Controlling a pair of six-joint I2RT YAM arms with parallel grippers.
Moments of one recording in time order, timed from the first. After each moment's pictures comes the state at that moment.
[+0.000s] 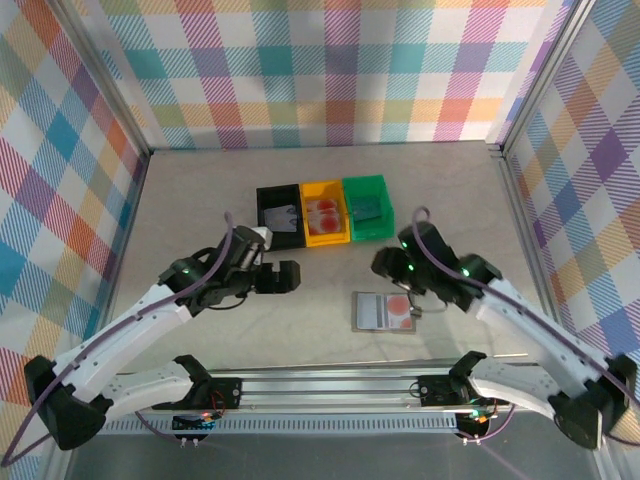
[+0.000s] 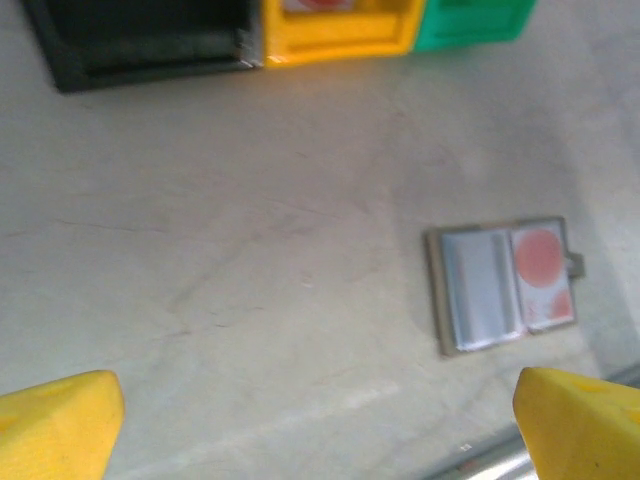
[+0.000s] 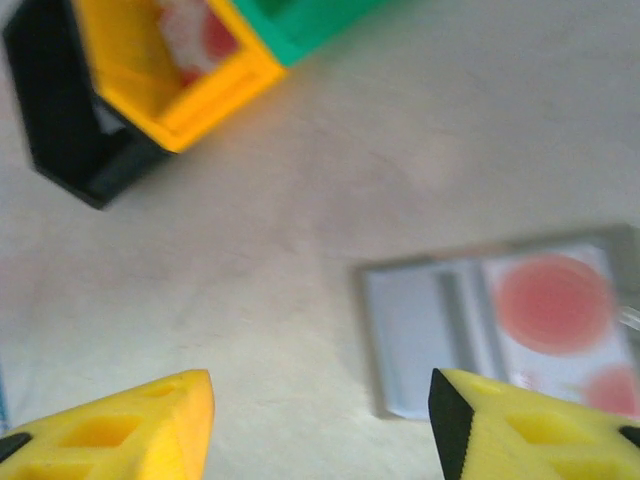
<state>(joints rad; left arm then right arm) -0.77 1.05 0.97 -0.81 -0.02 -0.68 0.69 0.96 0.88 -0.82 0.05 1.01</state>
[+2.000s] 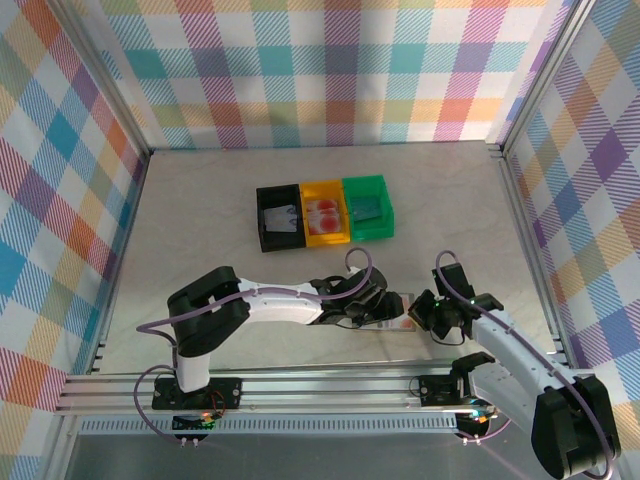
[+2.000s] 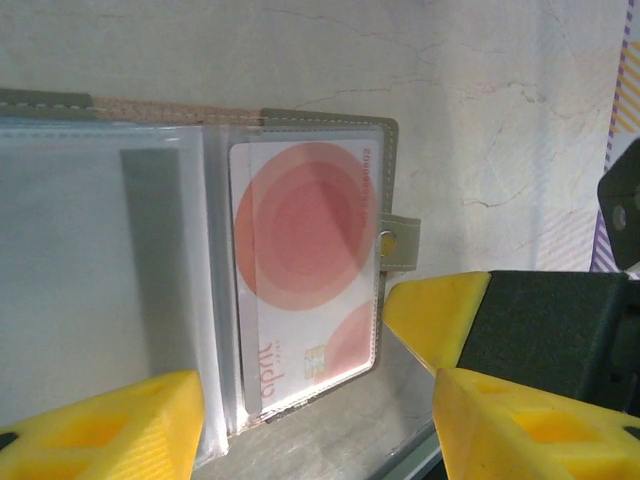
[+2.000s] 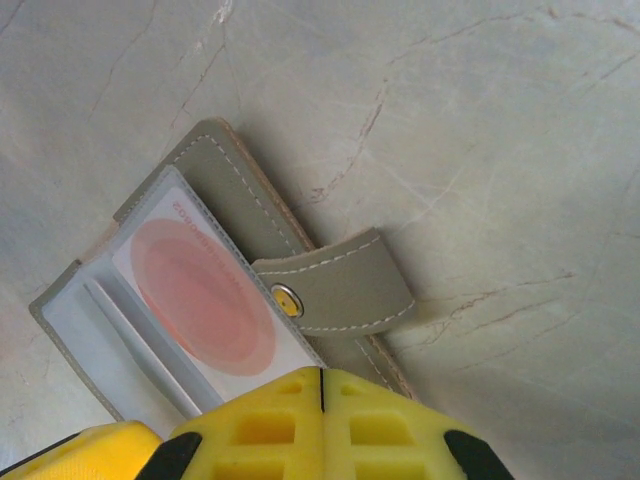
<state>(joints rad) -1.15 1.88 1.10 -0.02 0.09 -1.23 0.31 0.91 0.37 -0.62 -0.26 1.04</state>
